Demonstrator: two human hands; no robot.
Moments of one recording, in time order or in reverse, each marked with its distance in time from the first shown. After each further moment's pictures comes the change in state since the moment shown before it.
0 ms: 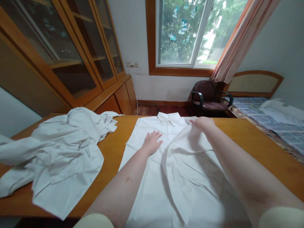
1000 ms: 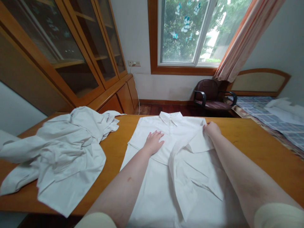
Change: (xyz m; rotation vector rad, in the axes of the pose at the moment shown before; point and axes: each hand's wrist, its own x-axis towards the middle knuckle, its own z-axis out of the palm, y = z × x) left_hand -0.003 0.001 -0.002 0.014 -0.025 0.010; right_hand 0.028 0.060 0.069 0.296 0.149 0.236
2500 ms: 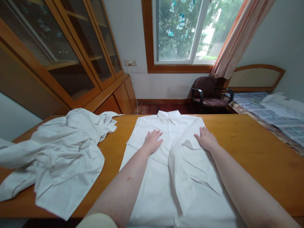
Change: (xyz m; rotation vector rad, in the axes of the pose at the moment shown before) left_hand 0.000 0.003 -0.002 -0.004 -0.007 -0.009; right_hand -0.077 0.022 0.029 -0.199 -0.110 -0.355
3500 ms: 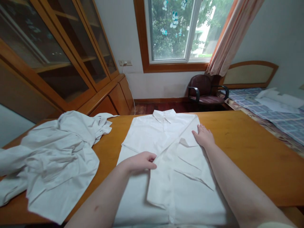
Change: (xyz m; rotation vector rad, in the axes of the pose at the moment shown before) left_hand -0.084 0.031 -0.060 -0.719 -0.703 -0.041; right_hand -0.003 0.004 -0.006 0.026 0.067 0.109
